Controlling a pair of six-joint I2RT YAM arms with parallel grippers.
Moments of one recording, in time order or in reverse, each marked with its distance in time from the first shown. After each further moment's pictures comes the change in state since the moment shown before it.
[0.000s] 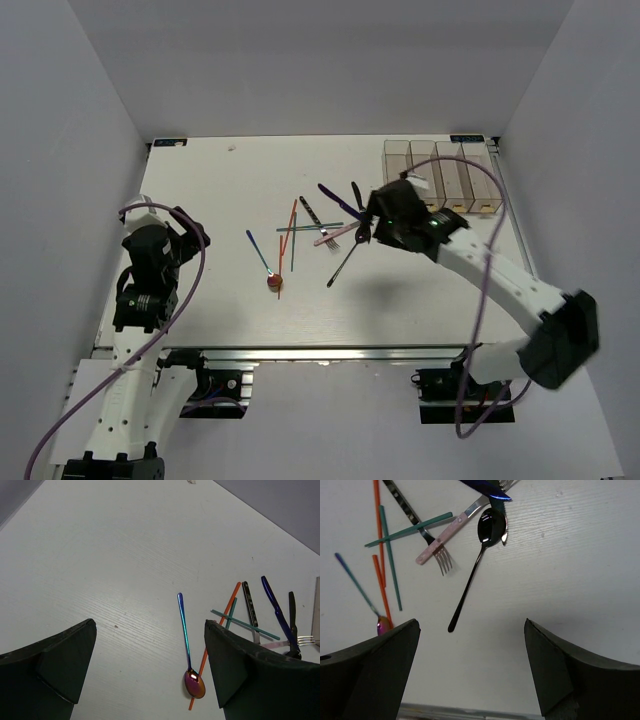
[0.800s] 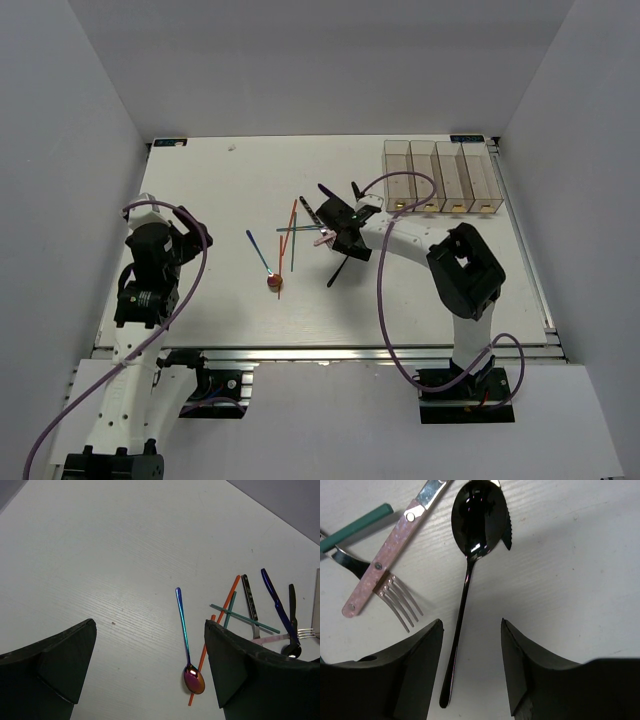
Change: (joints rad) left arm -0.002 0.028 0.000 0.000 0.028 0.004; right arm 0.164 0.655 0.249 -0.034 0.259 0.275
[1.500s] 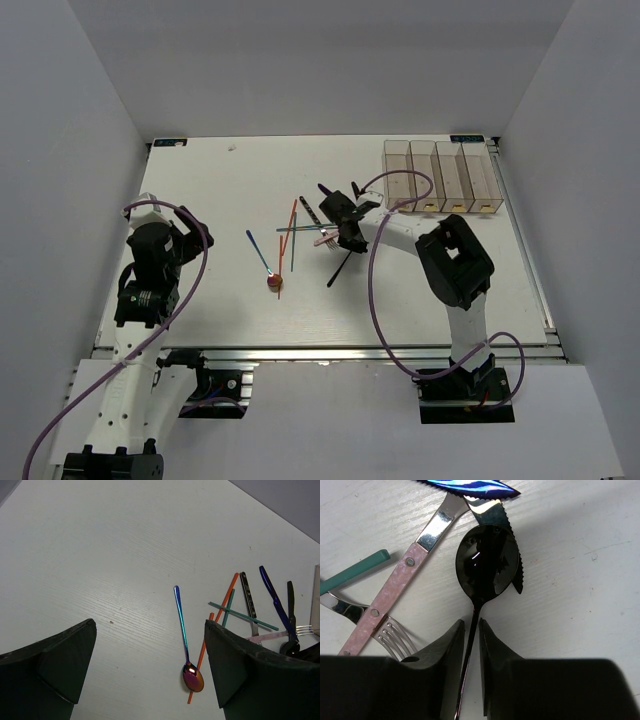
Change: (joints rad) left arm -0.005 0.004 0.000 0.000 0.012 0.001; right arm -0.063 0.102 0.040 0.087 -0.028 -0.059
